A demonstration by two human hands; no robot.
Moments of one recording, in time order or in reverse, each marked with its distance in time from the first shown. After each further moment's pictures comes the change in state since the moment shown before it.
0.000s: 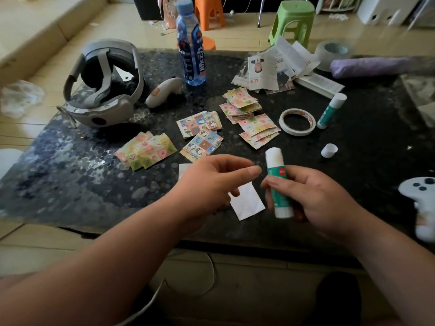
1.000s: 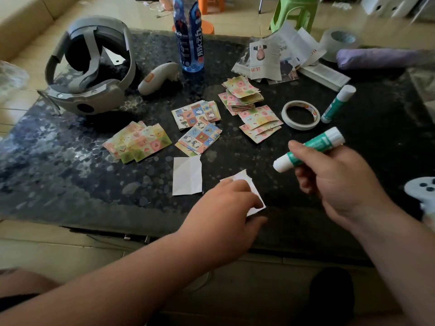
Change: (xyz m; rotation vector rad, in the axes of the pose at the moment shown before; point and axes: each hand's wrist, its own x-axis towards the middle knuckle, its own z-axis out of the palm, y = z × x) left_hand -0.005 -0.041 0.021 1.035 -0.058 0.344; right_hand 0.023 -0.004 -0.010 0.029 0.490 -0.047
